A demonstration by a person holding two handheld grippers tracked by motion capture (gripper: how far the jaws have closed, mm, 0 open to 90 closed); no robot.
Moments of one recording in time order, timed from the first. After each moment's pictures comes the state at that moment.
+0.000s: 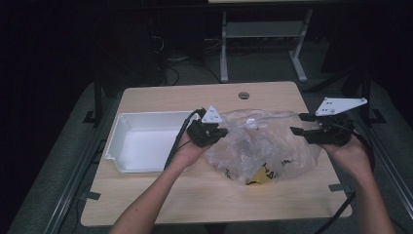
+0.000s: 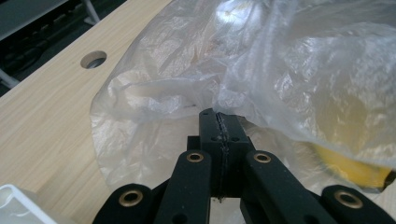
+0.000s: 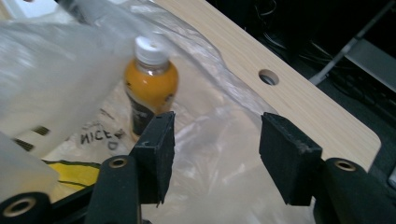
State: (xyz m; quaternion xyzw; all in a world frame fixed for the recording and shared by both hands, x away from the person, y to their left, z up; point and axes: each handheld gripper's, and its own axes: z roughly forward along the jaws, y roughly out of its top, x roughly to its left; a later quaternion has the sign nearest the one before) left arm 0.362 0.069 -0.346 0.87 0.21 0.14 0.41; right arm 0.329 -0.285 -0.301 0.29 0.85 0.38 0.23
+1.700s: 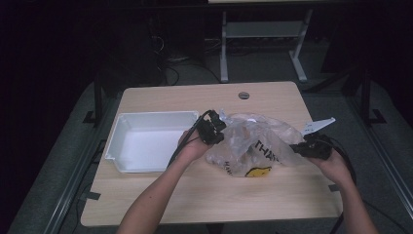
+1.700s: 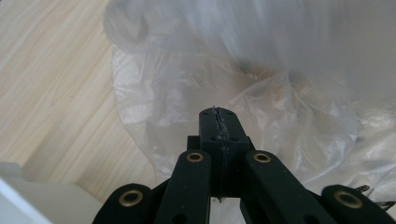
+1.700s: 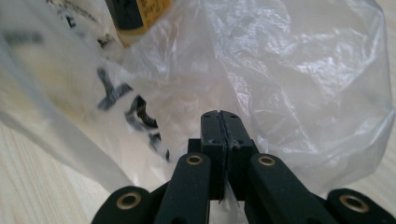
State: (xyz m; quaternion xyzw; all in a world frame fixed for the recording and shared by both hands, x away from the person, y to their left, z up) left arm 0.396 0.045 -0.383 0.93 0.22 0.13 0.27; right arm 0.364 -0.303 -0.428 0.33 0.88 0.34 0.09
